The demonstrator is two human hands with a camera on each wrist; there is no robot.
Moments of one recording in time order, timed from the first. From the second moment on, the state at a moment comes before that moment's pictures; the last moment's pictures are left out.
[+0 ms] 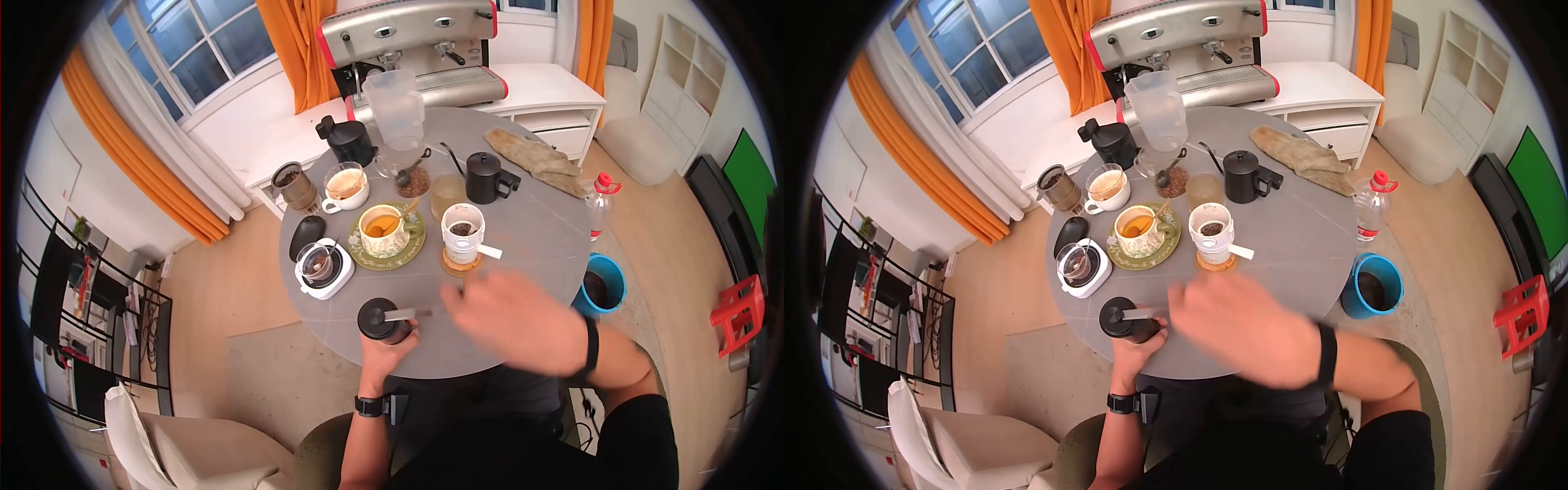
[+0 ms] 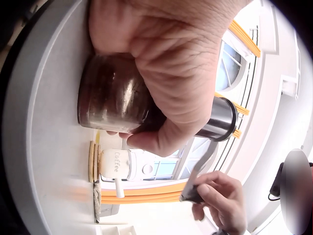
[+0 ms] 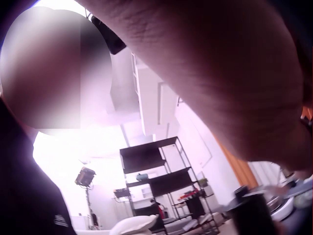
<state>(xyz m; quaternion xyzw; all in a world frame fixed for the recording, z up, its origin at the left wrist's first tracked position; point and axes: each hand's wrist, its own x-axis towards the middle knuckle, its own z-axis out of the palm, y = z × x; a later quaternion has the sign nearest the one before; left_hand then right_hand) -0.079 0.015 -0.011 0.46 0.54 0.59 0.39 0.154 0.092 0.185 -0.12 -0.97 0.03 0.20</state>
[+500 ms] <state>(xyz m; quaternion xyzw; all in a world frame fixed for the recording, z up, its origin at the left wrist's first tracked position) -0.095 0.017 -0.008 0.52 0.52 0.57 0.38 0.014 -0.014 0.111 -0.02 -0.94 0.09 0.32</state>
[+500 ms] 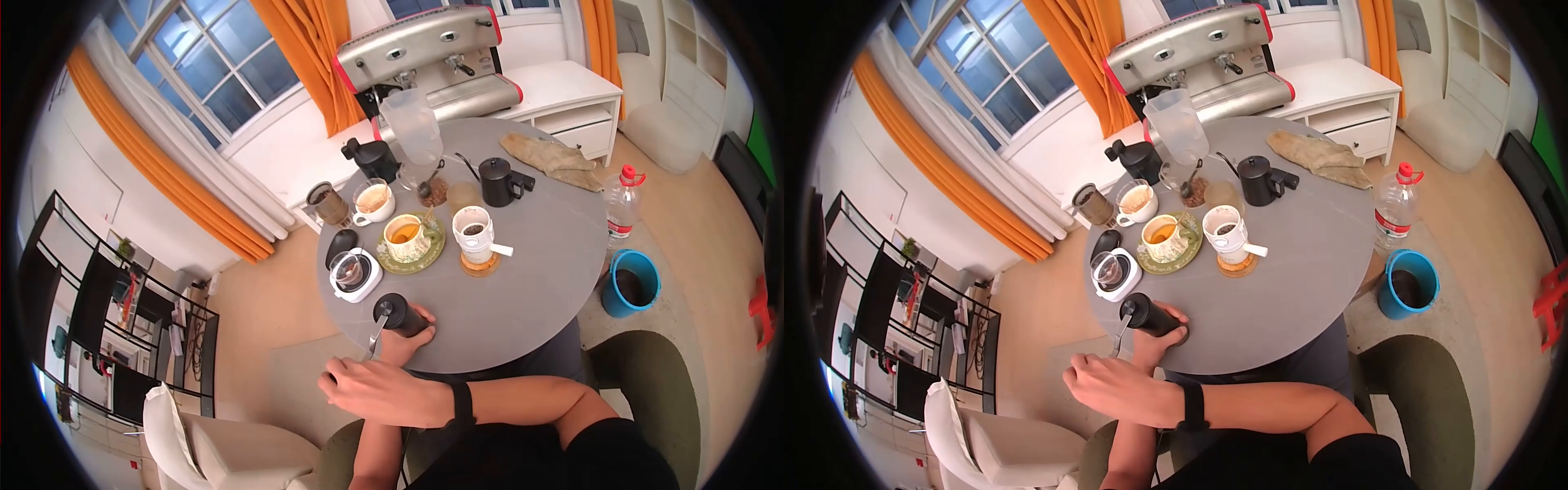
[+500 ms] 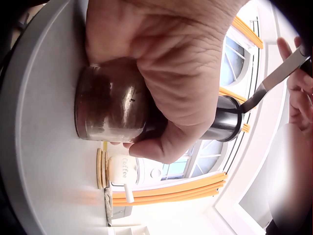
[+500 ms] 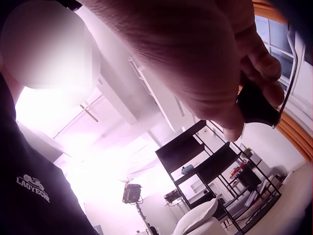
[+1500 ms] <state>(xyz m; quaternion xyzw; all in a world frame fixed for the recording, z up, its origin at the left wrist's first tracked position) -0.183 0.023 0.015 0.54 0.58 0.50 0.35 0.229 0.123 0.003 -0.46 -0.75 0.16 0.45</state>
